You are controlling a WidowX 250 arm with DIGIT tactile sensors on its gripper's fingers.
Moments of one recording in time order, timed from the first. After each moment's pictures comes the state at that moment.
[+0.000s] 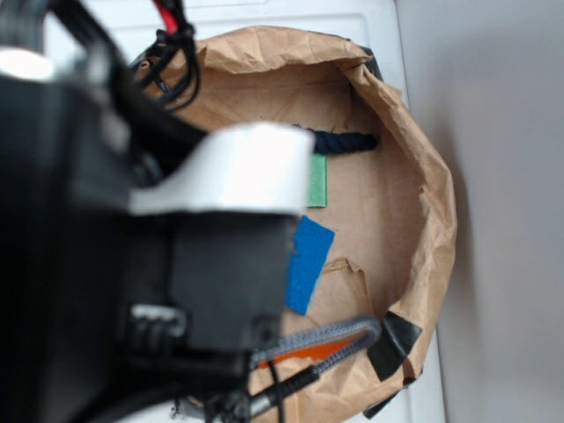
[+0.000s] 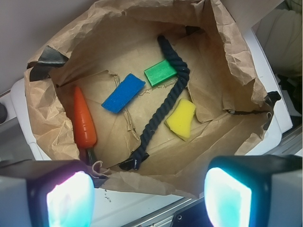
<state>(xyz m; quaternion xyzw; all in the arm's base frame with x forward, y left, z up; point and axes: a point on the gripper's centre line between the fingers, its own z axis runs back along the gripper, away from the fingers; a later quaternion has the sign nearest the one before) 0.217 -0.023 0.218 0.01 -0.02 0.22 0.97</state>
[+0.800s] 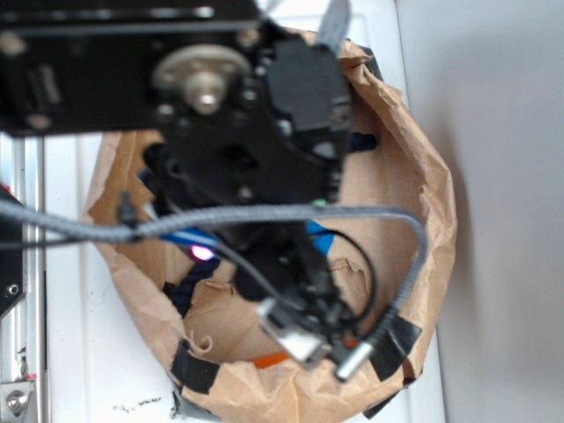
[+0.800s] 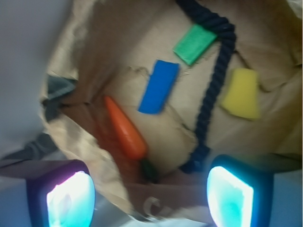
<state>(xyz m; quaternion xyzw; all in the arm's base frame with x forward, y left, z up) 0.252 -0.026 0.177 -0.17 0.00 0.39 0.91</state>
